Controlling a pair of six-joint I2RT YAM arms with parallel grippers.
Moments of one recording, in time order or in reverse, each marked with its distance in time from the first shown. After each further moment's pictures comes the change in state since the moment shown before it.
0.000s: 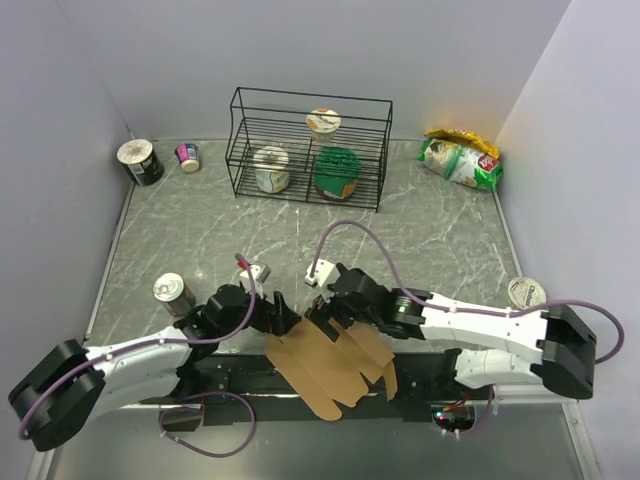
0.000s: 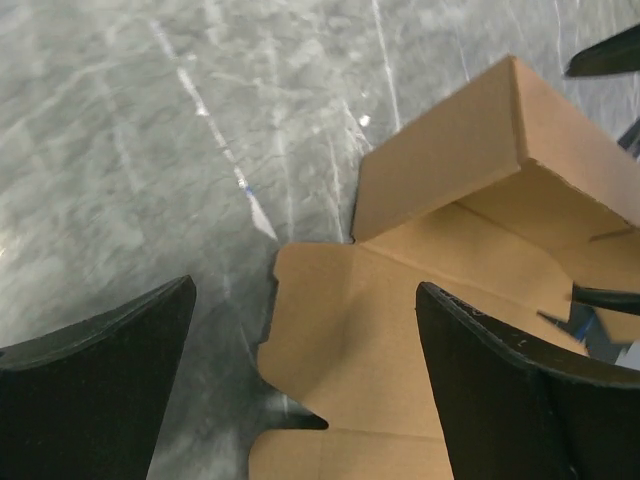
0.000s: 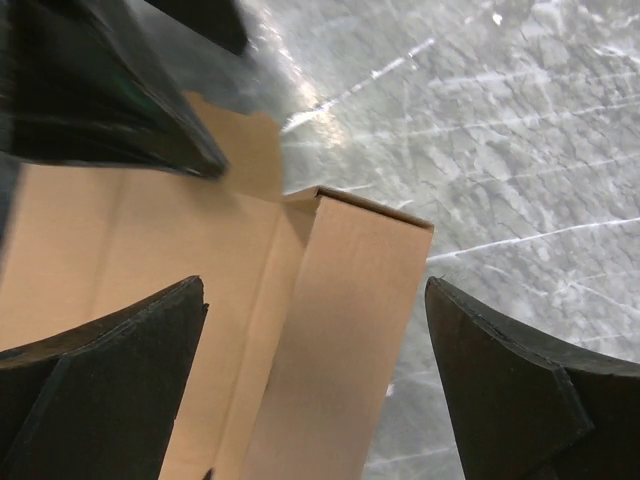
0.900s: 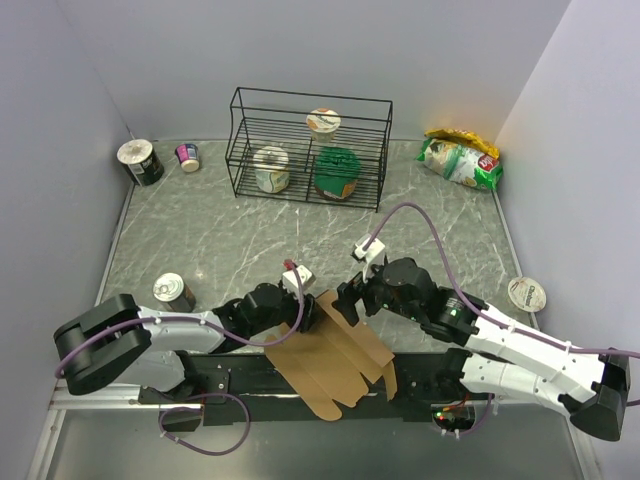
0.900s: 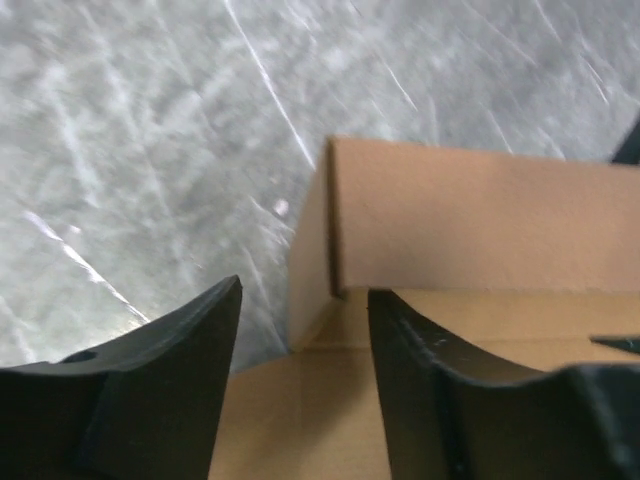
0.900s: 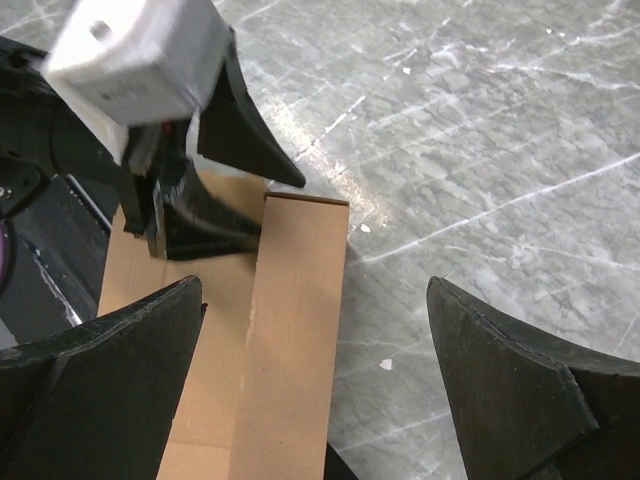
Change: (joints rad) left arm -0.232 0.378 0.200 0.220 -0.147 0.304; right arm -0.148 -0.351 -0.029 -0.090 -0.061 0.164
